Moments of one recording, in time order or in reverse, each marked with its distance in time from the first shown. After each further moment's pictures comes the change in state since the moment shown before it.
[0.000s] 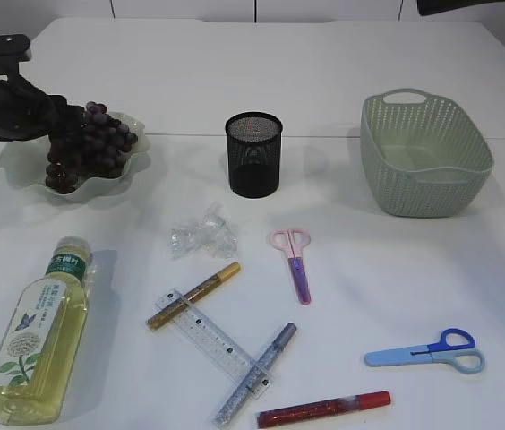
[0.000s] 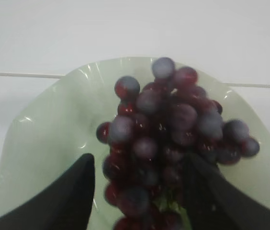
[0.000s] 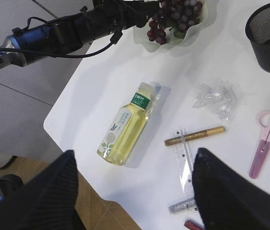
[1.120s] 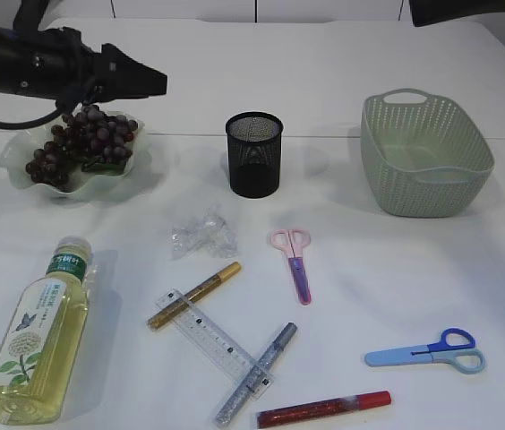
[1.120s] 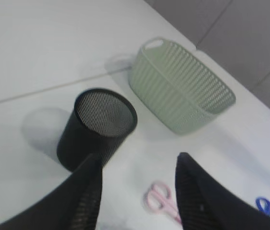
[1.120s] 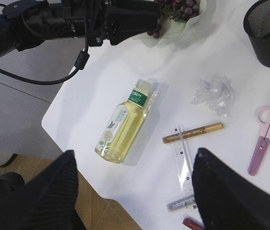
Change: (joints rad) left arm 0.000 -0.144 0.000 0.353 0.874 -0.325; right arm 0.000 0.022 0.000 -0.004 0.000 0.000
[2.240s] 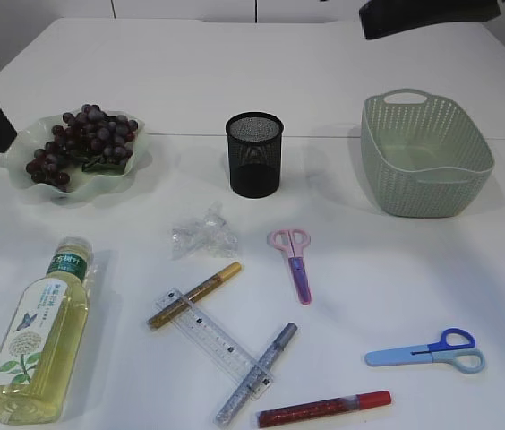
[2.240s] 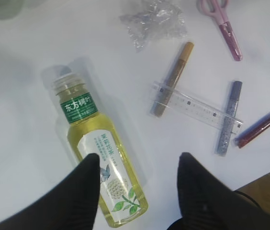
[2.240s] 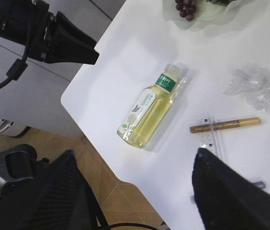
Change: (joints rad) left arm -0.037 -0.424 -0.002 1.121 0.384 -1.148; right arm 0.108 0.000 0.000 0.002 -0.002 0.000
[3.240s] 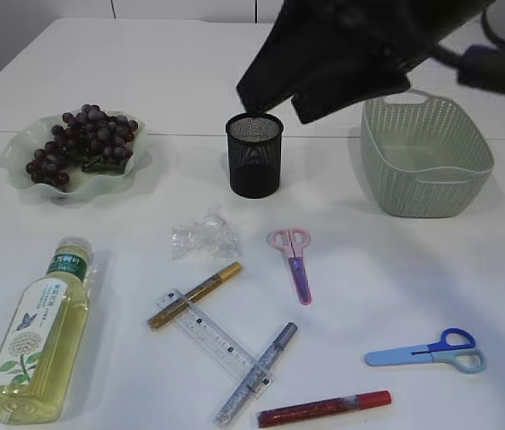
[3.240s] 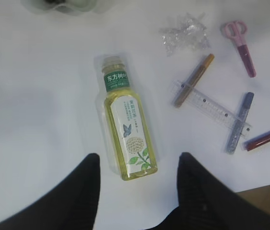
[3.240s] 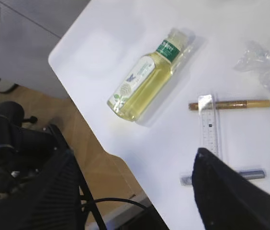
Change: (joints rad) left arm 0.000 -0.484 0.182 0.156 0.023 -0.217; right arm 0.151 0.119 -0.004 -0.095 -0.018 -0.041
